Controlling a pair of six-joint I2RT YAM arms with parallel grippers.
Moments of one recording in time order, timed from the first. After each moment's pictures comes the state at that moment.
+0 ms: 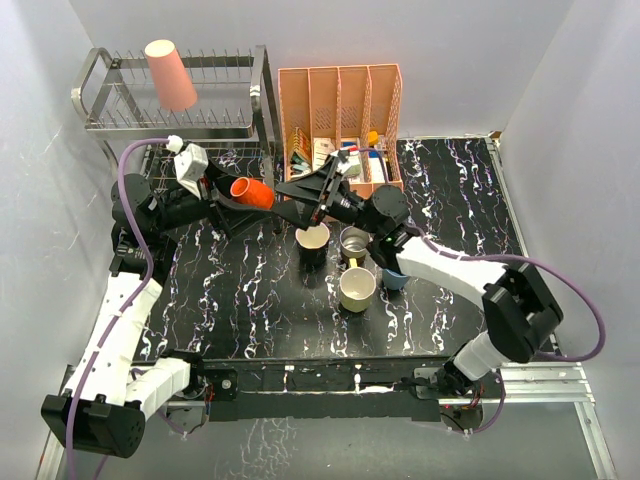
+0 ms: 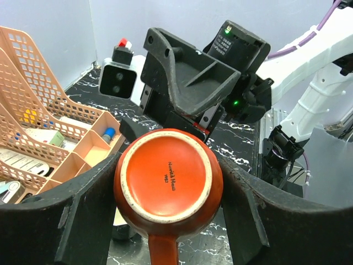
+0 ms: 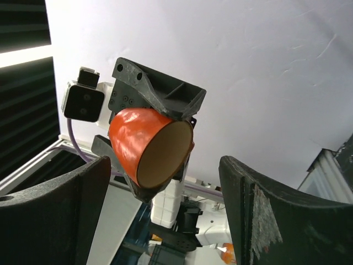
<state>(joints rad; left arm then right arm) -0.16 0.98 1.04 0.13 1.08 -0.27 0.71 1.50 1.01 0.86 -0.50 1.62</state>
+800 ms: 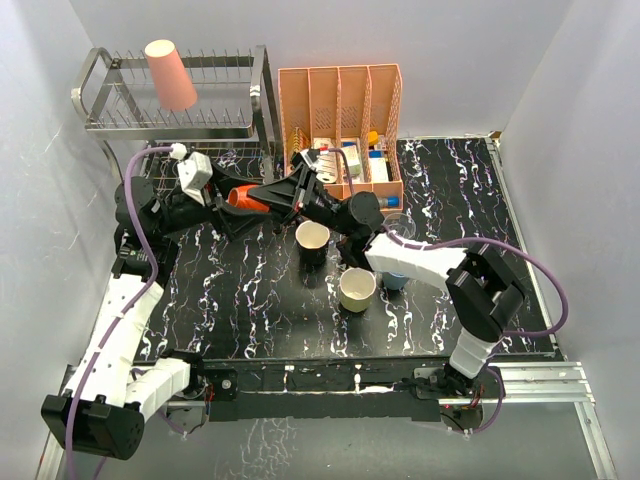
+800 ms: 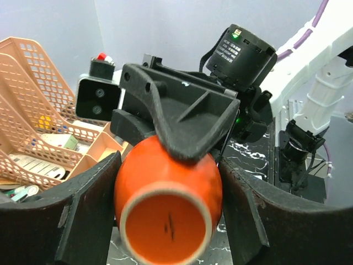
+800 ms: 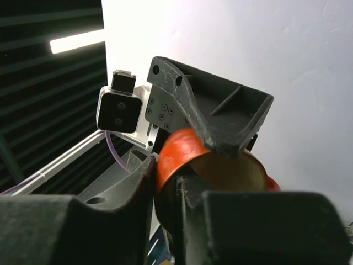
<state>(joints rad) -0.16 0.97 1.01 0.15 1.08 -0.19 0.82 1.71 1.17 1.16 -0.44 1.81</state>
